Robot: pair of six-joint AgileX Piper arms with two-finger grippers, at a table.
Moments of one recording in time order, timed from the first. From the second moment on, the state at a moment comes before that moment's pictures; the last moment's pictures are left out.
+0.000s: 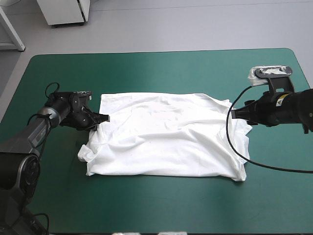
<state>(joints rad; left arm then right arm) -0.09 1.78 -1.23 -0.07 0.82 -0.09 0.18 1.18 -1.44 0.12 1.26 0.04</state>
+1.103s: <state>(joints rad) -0.42 1.79 -1.36 -0.18 0.85 -0.03 0.18 1.18 -1.44 0.12 1.26 0.04</state>
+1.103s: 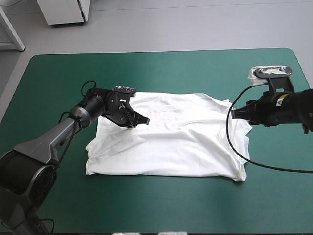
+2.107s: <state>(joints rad) -0.42 1.63 -1.37 -0.10 0.94 0.03 0.15 1.39 -1.44 0.07 1.25 0.09</state>
